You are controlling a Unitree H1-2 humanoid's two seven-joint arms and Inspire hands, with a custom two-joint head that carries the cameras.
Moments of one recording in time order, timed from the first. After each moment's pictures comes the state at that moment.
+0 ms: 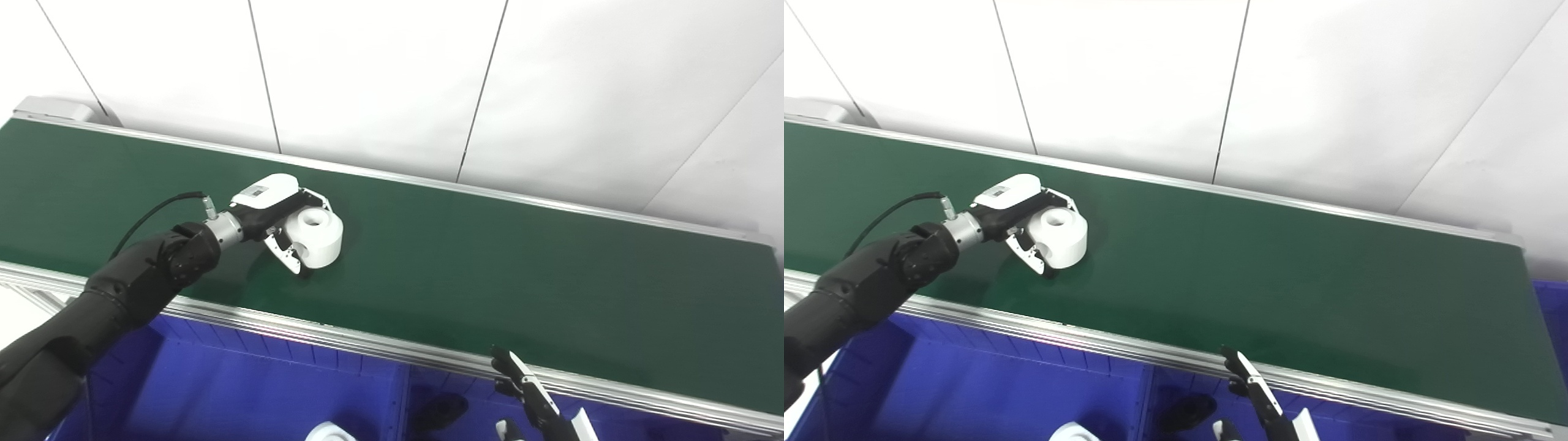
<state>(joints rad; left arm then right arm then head) -0.44 0.58 -0.57 0.60 0.46 -0.46 0.01 0.58 -0.20 0.29 -0.45 -0.27 -0.21 0.14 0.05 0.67</state>
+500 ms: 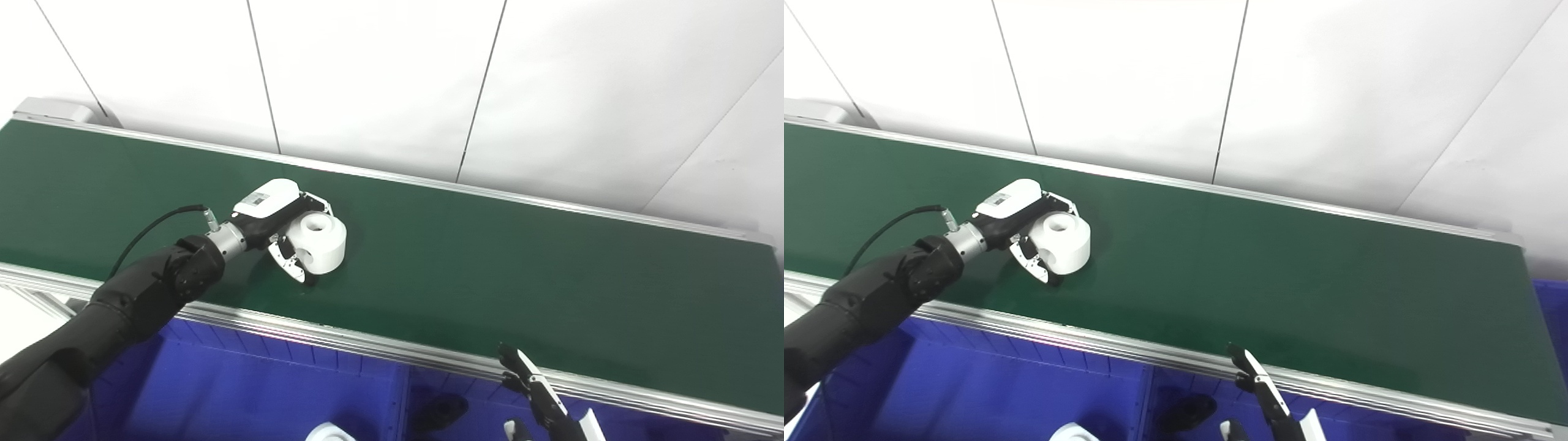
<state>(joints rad) -0.42 0.58 -0.60 0.61 0.44 -0.47 0.13 0.58 -0.20 0.28 -0.45 -0.27 -0.23 0.13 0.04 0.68</state>
